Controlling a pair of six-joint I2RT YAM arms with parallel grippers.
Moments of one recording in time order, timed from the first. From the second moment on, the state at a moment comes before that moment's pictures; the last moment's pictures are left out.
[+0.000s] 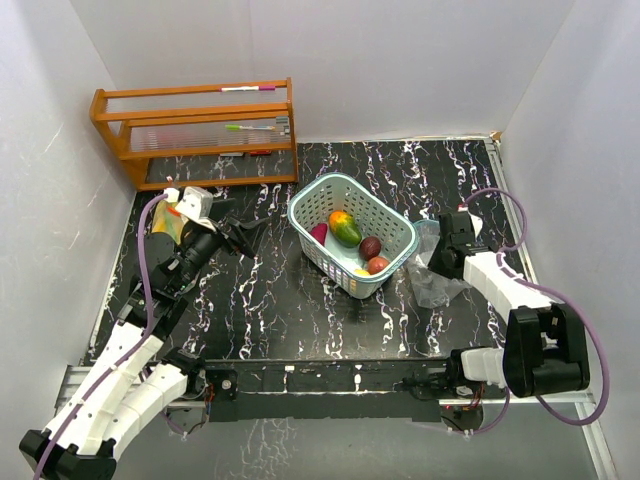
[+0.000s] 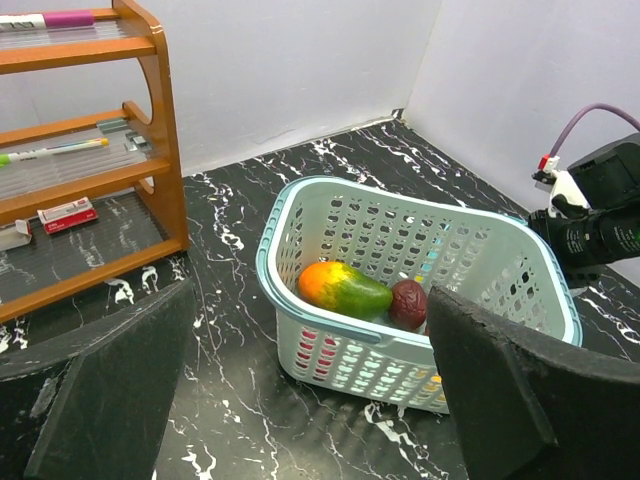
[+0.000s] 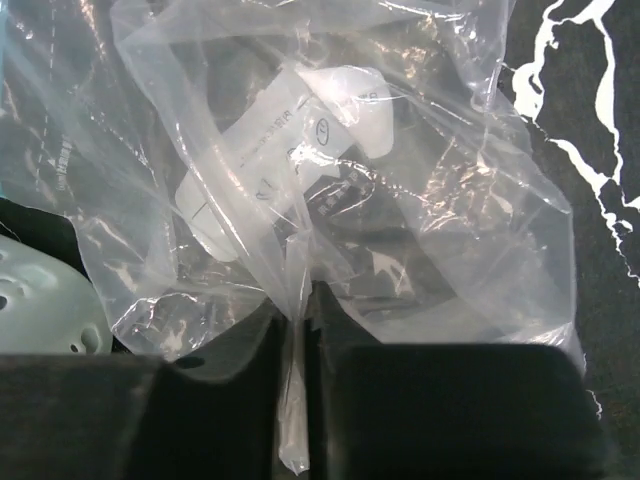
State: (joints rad) left arm -0.43 0.68 0.72 0.05 0.20 -0.16; right arm 0.09 1.27 0.69 -0.45 0.18 0.51
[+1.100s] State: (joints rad) left arm -0.43 0.77 1.00 0.15 0.47 -0.52; right arm 0.09 0.78 0.97 -0.25 -0.87 0.02
